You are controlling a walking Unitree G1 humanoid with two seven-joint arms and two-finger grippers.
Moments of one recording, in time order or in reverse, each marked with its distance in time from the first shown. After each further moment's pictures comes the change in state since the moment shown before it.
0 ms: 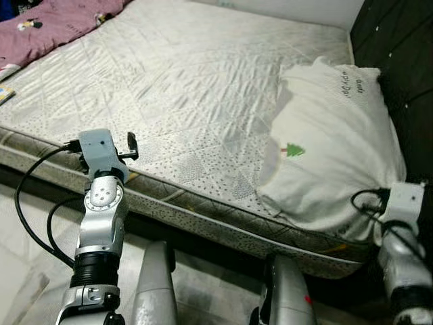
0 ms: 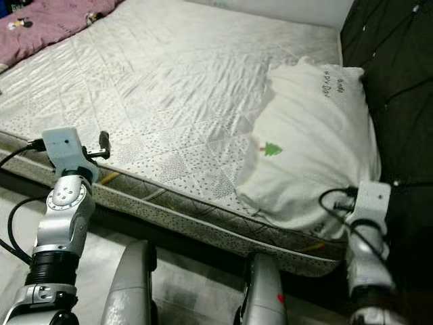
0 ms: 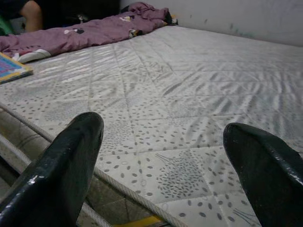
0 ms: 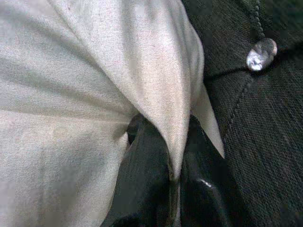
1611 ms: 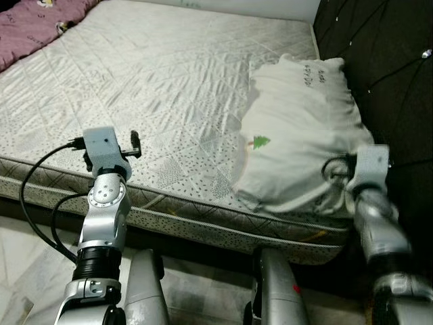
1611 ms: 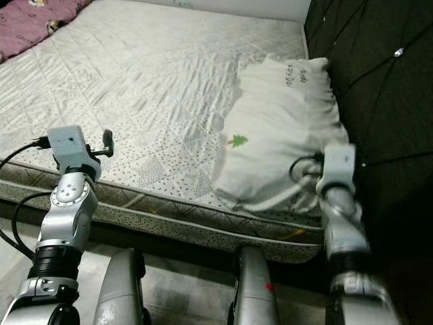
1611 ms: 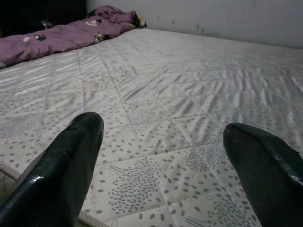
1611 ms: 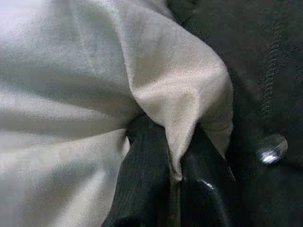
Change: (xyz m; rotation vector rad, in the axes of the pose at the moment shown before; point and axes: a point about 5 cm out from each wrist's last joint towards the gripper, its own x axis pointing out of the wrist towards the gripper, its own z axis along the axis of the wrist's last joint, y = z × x) left arm 0.006 -0.001 0.000 0.005 -0.008 0.003; right arm 0.028 0.050 0.071 0.005 -0.100 0.158
